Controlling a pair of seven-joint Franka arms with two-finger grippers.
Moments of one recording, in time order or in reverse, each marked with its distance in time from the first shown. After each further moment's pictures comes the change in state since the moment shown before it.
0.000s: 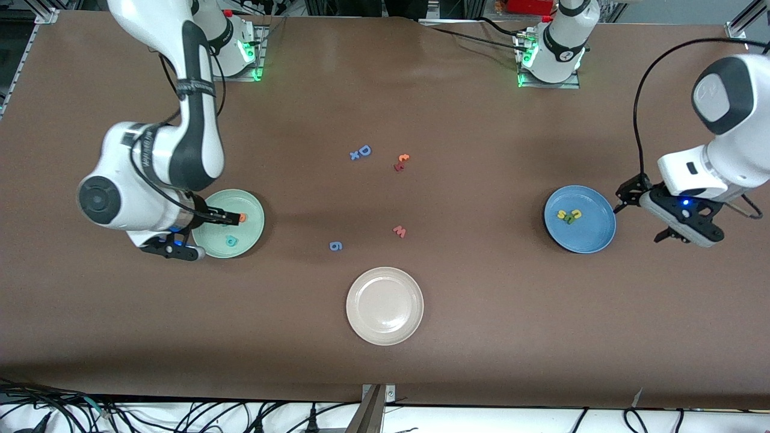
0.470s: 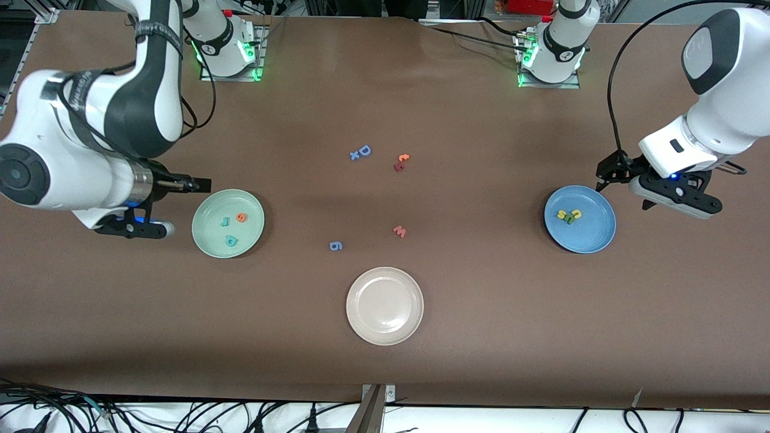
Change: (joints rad) left arm 0.238 -0.089 -0.346 0.000 0.082 -0.085 -0.360; right arm -0.002 -0.015 -0.110 0.270 -0.086 -0.363 -0.090
